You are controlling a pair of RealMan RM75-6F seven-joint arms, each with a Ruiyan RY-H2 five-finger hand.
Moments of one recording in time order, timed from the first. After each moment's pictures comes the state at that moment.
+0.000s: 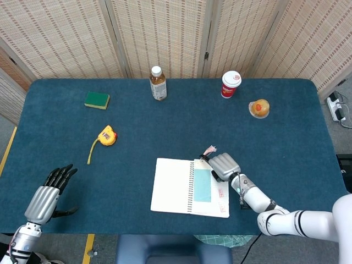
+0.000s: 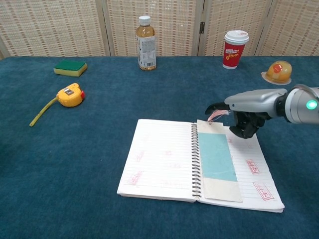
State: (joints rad) left arm -0.20 -1.22 0.04 -1.56 1.62 1.40 -0.10; right arm 0.93 -1.40 -0.03 -1.57 -0.81 0.75 -0.42
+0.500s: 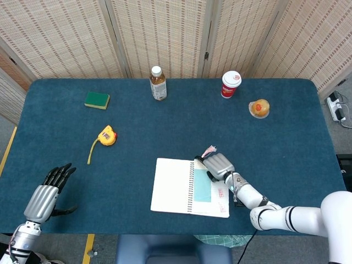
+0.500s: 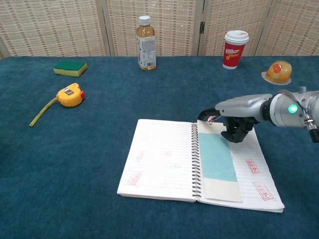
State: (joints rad) left arm -0.20 -1.22 0.03 -1.55 1.61 1.39 -0.12; right arm 0.97 -1.45 -0.03 -1.51 -0.77 0.69 -0.44
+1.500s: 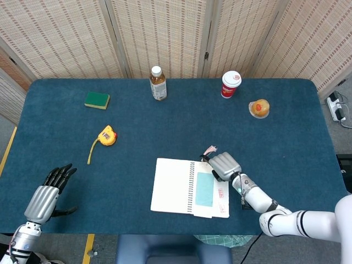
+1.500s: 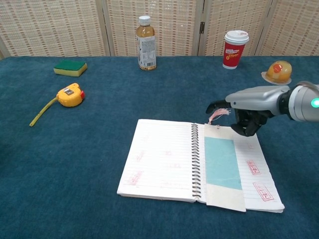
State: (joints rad) left arm -0.20 -1.22 0.04 -1.55 1.61 1.40 -0.10; right arm 0.92 -1.37 -0.04 -1.60 -0.88 0.78 -0.42
